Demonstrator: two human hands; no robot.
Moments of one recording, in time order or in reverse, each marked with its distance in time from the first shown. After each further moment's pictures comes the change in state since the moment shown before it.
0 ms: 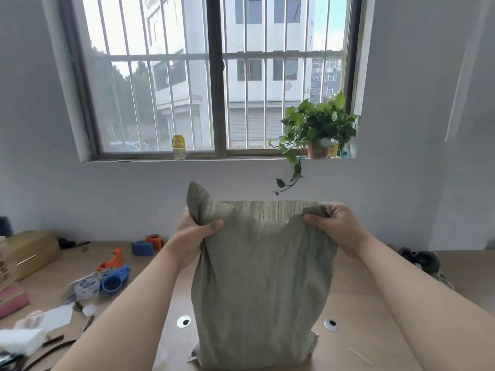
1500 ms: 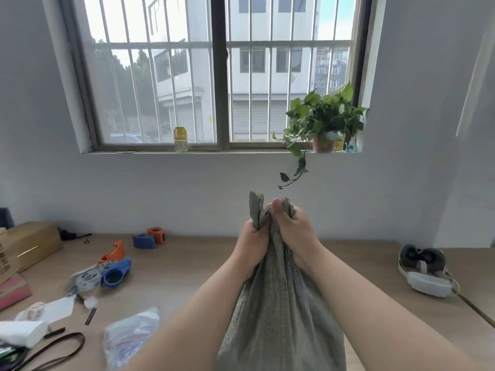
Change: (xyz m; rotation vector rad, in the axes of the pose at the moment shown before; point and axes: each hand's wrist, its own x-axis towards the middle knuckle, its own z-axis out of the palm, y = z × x) left_hand -0.005 -0.040 0.116 0.082 0.019 0.040; right_hand 0.006 0.002 0.116 0.315 0.088 0.015
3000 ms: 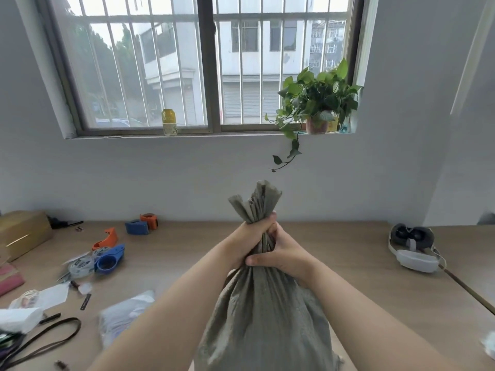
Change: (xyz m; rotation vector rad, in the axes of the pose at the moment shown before) left_hand -0.008 -0.013 0.002 0.019 -0.264 -0.306; right_hand -0.037 0.056 -0.038 -0.184 -0.351 0.221
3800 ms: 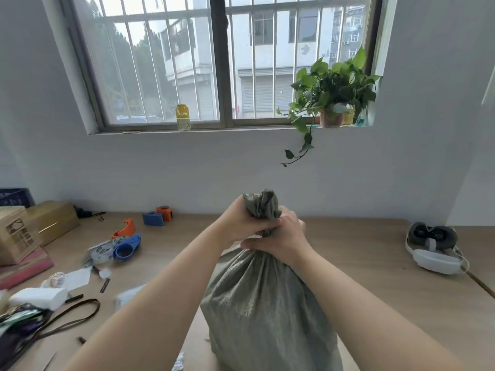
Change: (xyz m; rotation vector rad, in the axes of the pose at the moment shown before) left_hand -0.015 0.026 -0.009 0.507 0.092 0.297; right_hand 0.008 -0.023 0.005 -0.869 0.339 -0.083
